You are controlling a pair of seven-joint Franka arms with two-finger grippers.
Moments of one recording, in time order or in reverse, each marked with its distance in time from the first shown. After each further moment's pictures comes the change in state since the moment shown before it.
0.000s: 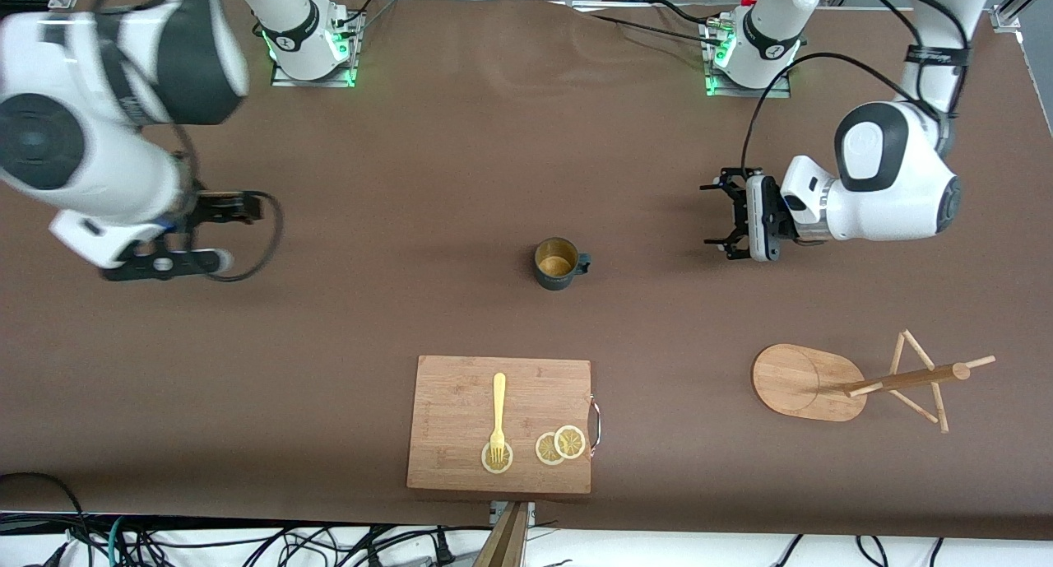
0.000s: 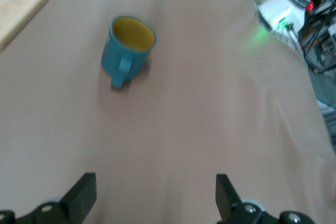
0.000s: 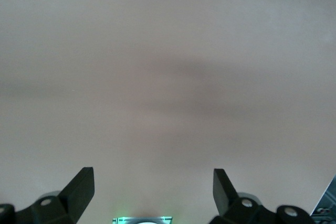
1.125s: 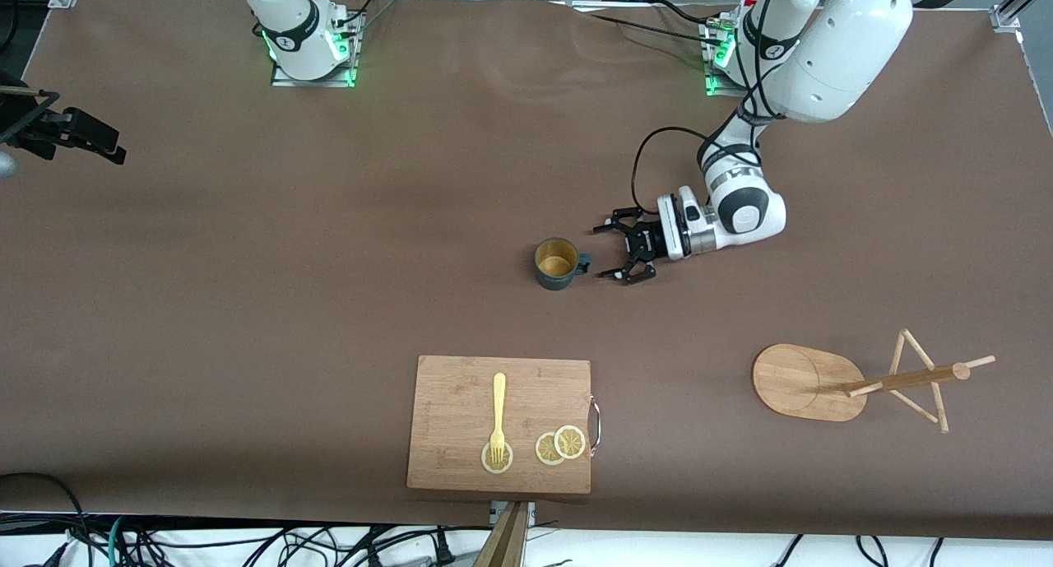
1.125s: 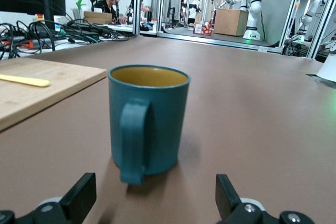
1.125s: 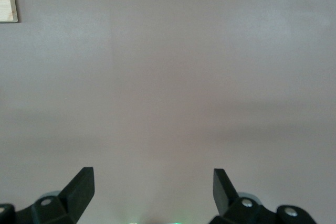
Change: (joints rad) left arm -0.089 0.503 -0.132 0.043 -1.040 0.119 1.085; right arm -0.540 -0.397 0.354 -0.360 0.023 0.170 -0.039
